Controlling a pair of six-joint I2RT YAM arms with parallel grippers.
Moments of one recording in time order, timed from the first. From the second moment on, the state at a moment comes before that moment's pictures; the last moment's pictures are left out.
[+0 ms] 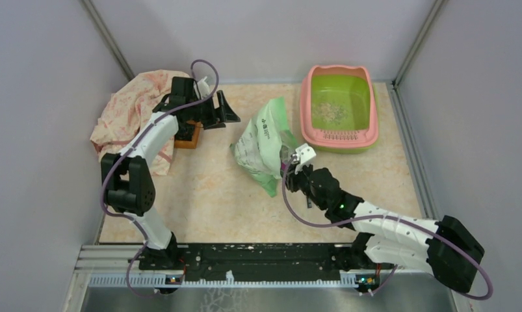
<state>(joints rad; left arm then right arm) -0.20 1.75 1.43 -0.41 0.59 -0.42 0.89 1.02 0.43 0.36 0.26 0.12</state>
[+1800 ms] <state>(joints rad) -0.21 1.75 1.48 -0.47 0.57 -0.41 0.98 0.13 0.13 0.12 0.47 0.03</state>
